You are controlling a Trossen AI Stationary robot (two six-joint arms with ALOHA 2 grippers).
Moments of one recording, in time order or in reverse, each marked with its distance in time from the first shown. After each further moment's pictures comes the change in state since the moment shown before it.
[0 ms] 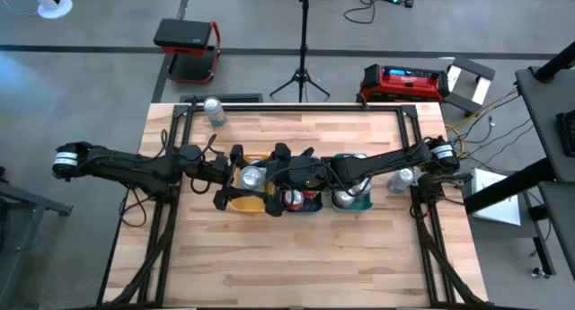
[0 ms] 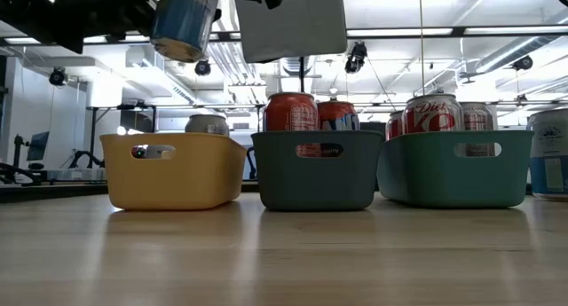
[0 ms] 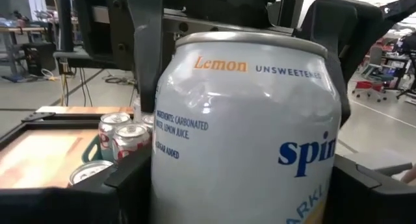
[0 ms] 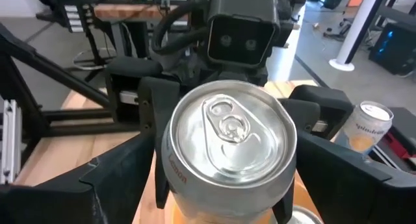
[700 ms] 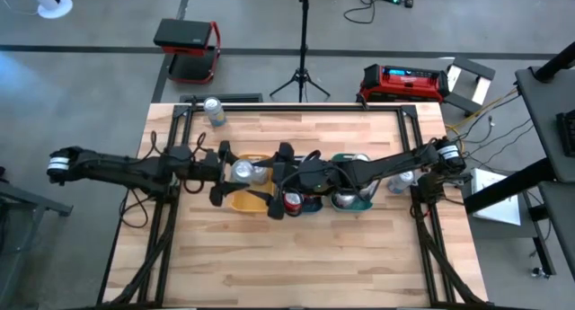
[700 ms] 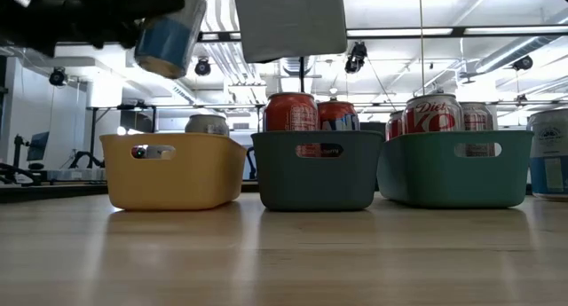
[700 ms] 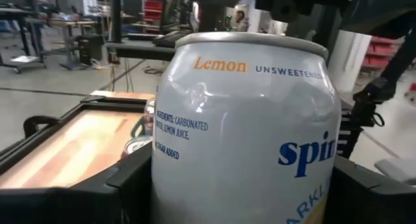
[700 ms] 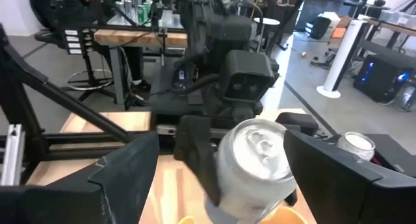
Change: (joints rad) left arm -0.012 -0.192 -0.088 -0.130 -0.179 -0.019; right arm 0.047 -0.039 -0.007 0.073 0.085 -0.057
